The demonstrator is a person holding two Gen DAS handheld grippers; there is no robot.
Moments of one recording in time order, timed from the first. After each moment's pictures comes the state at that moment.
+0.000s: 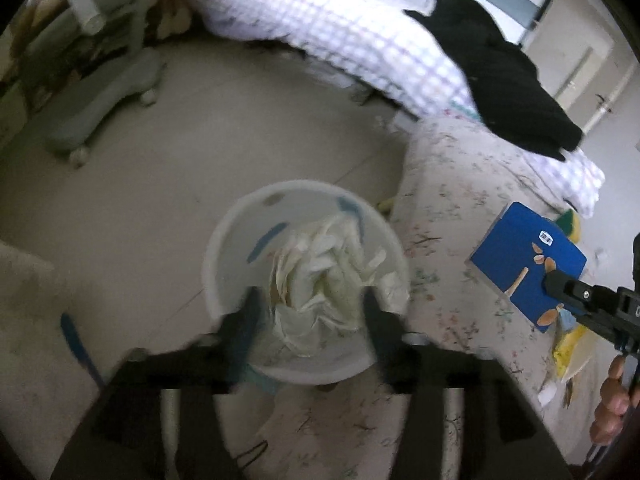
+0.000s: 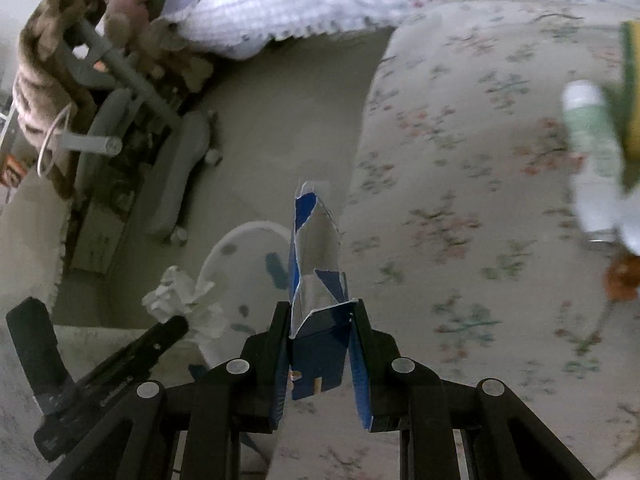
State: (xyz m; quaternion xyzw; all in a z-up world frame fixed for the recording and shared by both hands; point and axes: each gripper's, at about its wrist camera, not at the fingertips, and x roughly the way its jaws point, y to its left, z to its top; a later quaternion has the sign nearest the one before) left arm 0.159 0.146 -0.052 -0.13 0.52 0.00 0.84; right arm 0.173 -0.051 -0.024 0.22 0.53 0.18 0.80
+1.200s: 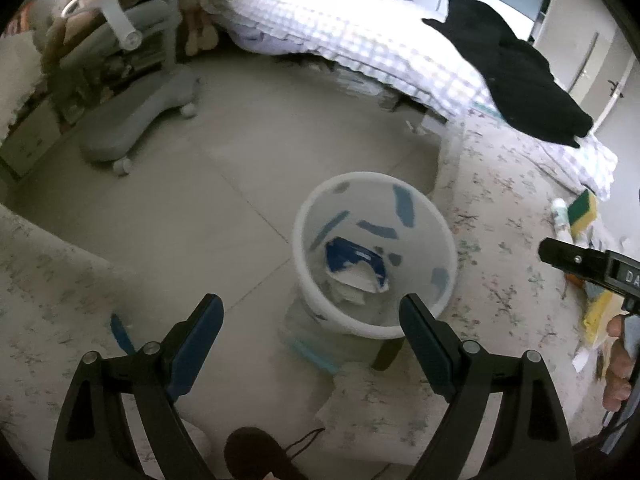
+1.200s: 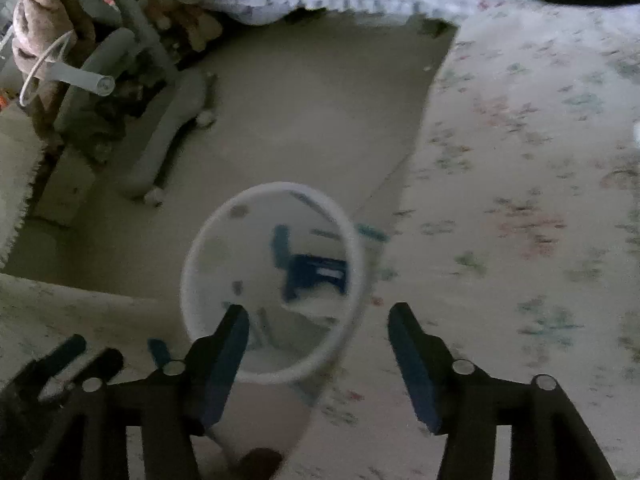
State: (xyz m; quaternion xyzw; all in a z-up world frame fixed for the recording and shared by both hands) left arm 0.113 0.173 -0.031 -0.08 0.51 0.03 0.86; right arm 0.159 0.004 -0.025 0.11 0.53 0.15 0.82
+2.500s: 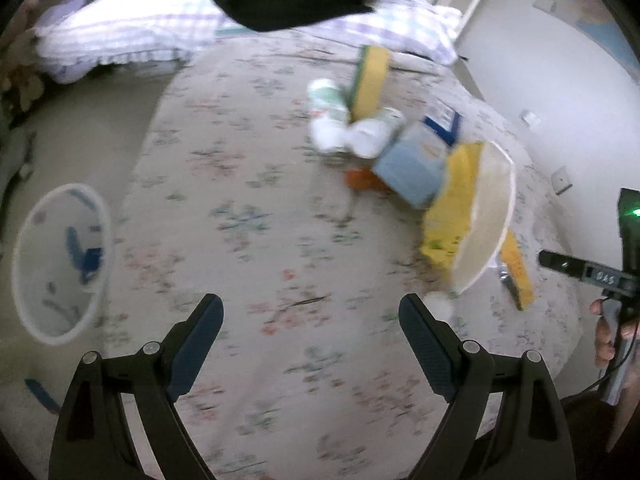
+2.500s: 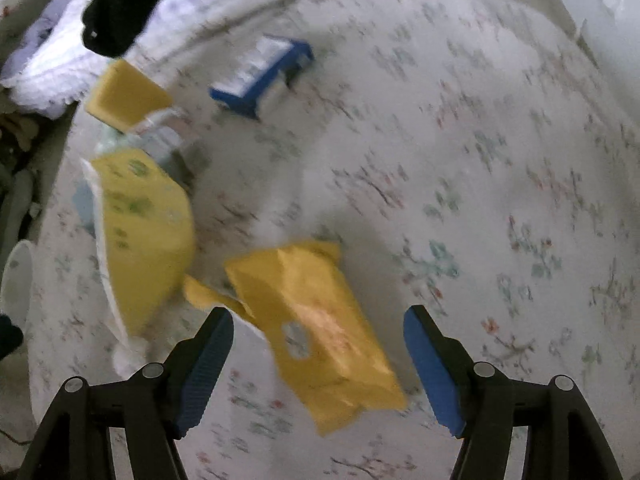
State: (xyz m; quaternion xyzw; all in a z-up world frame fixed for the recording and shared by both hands) left arm 0.108 -0.124 -0.044 0.01 0.55 -0.20 0.81; right arm -0.003 -0.358 -0.035 0.18 0.55 -0.09 0.81
